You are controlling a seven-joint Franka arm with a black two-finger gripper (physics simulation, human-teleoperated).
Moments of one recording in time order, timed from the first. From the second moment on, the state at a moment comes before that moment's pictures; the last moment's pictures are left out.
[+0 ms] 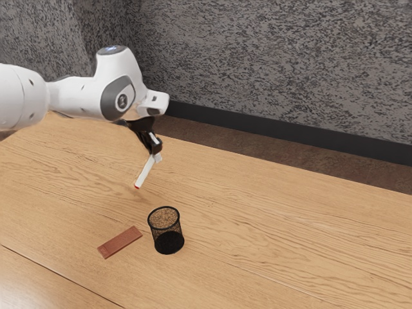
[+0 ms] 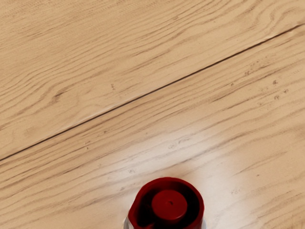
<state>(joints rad) -0.18 0.27 0.24 -1.82 -0.12 2.23 0.54</state>
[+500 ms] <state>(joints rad) -0.31 0.06 0.23 -2.09 -0.40 2.31 0.52</state>
